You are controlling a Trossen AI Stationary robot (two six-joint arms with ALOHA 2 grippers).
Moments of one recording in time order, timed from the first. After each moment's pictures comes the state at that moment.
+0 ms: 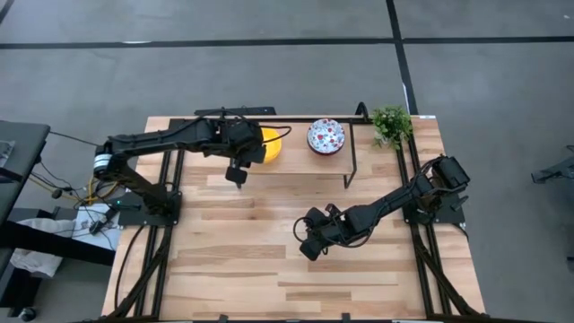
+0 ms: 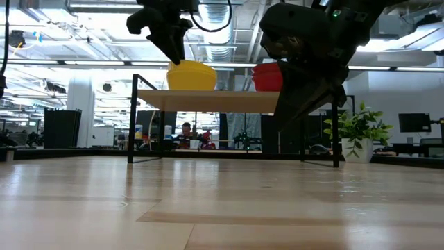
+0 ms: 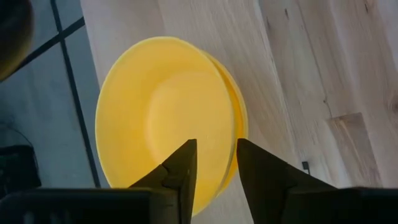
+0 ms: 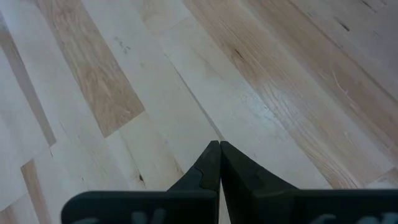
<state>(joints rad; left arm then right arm) 0.16 1.51 1.47 -1.03 -0.27 0.65 0.40 1.79 1.11 -0.40 0.34 0.88</state>
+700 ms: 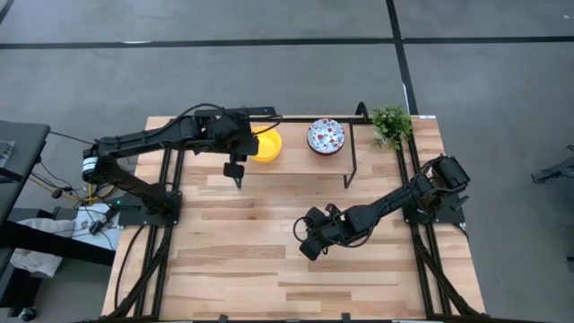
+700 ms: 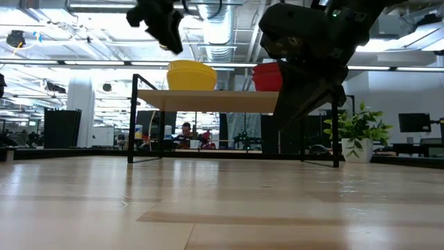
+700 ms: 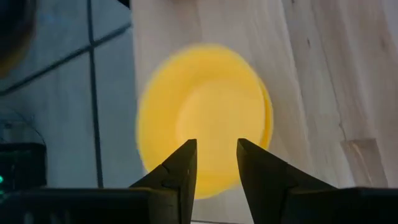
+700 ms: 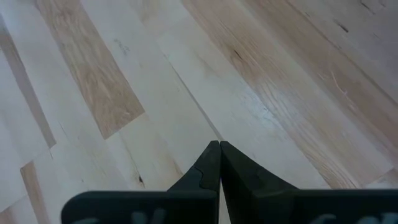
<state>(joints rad) 0.19 1.40 1.43 -0.95 -0.27 0.62 0.40 1.79 1.11 -0.40 0.34 0.88</state>
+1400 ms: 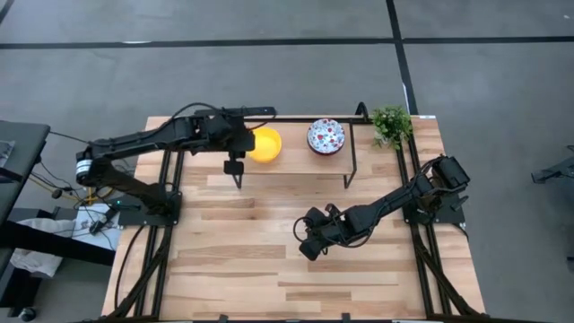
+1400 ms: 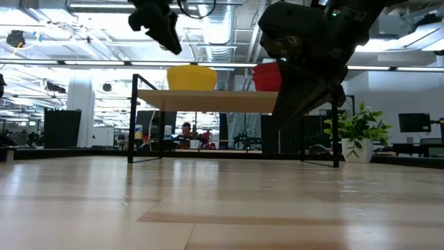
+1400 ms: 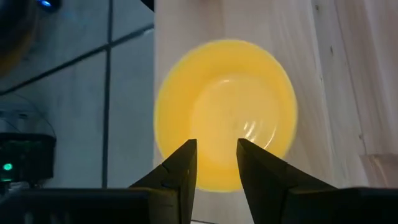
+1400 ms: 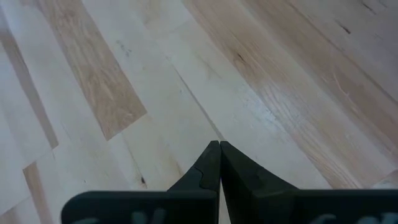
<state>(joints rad) 0.22 1.34 1.33 -0.84 -0.29 0.60 0.40 1.79 1.11 -0.39 0.34 0.88</state>
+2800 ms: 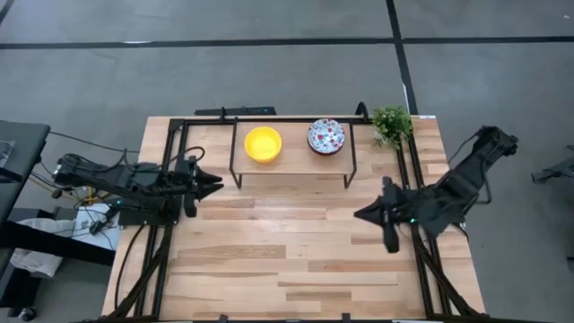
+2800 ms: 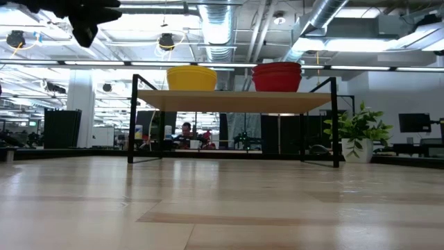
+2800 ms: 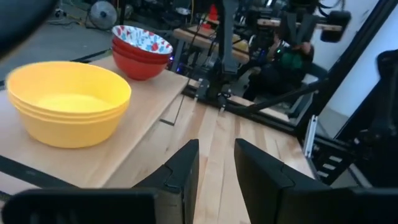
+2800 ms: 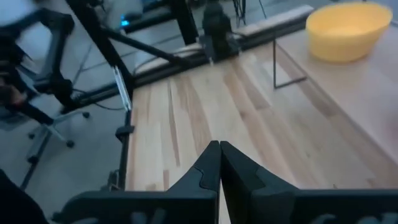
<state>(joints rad) -0.27 0.42 0.48 -0.19 -0.37 -0.33 0.73 1.03 1.11 -0.66 0.65 0.65</state>
